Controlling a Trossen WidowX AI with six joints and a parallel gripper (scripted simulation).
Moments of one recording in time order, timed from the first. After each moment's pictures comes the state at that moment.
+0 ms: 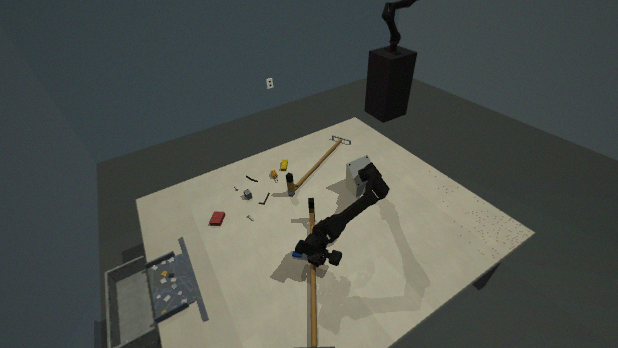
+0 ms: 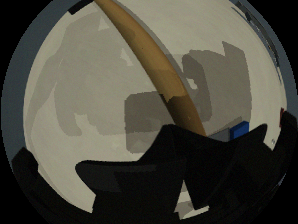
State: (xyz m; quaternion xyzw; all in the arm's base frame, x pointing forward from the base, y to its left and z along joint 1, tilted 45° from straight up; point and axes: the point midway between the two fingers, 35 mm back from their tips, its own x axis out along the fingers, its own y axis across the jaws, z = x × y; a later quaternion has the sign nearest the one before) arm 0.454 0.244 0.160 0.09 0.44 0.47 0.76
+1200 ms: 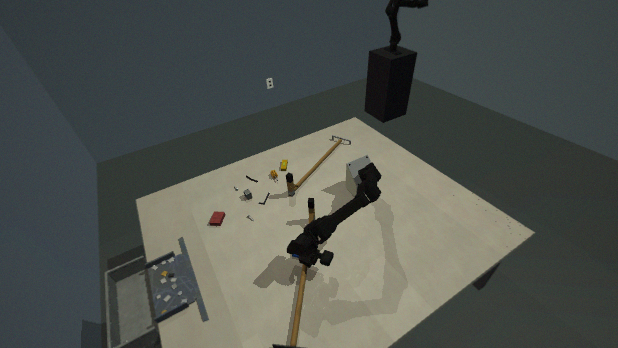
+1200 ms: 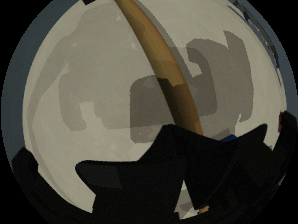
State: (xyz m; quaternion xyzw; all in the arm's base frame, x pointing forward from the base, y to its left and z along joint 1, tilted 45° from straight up) arm 0.484 0.232 0.149 0.09 0.44 0.47 0.76
